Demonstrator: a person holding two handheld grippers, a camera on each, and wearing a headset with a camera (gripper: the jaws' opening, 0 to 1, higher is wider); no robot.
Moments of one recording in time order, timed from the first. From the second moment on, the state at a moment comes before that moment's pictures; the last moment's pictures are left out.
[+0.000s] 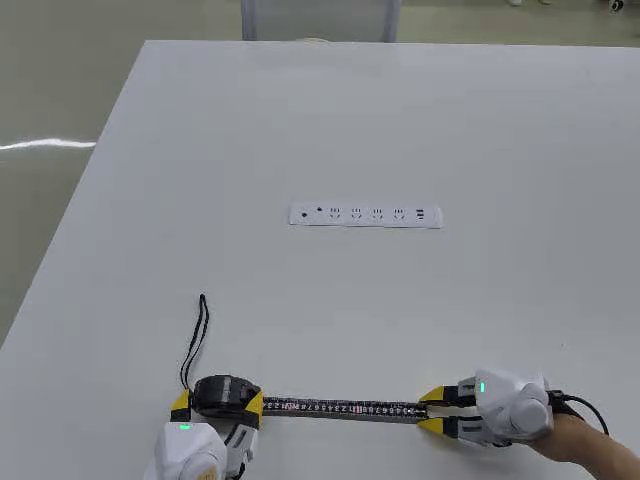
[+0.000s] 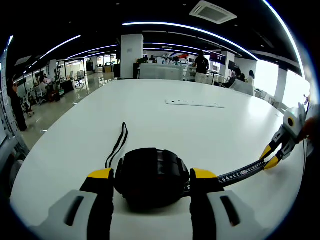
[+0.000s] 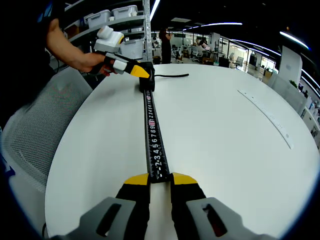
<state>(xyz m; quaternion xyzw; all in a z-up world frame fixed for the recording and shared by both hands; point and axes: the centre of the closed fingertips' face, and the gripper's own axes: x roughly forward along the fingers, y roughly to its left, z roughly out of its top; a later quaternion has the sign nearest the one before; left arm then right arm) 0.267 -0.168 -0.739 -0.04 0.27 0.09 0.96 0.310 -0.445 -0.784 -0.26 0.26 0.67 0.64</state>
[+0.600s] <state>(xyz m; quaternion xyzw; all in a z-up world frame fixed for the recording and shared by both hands) 0.267 -0.168 -0.745 -0.03 0.28 0.11 0.95 0.310 -0.445 -0.784 -0.27 0.27 0.67 0.64</state>
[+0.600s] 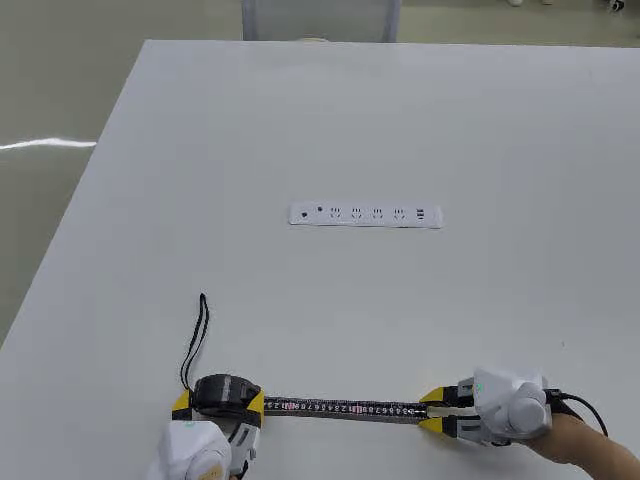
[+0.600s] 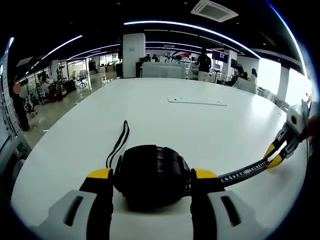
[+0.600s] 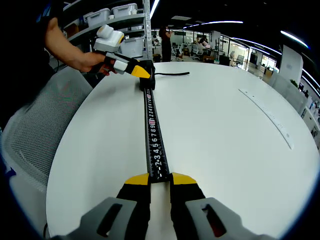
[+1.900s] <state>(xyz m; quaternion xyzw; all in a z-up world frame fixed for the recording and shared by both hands) 0.266 -0.167 -0.754 -0.03 0.30 0.13 0.94 0.309 -0.444 -0.778 -0.27 0.26 0.67 0.64</state>
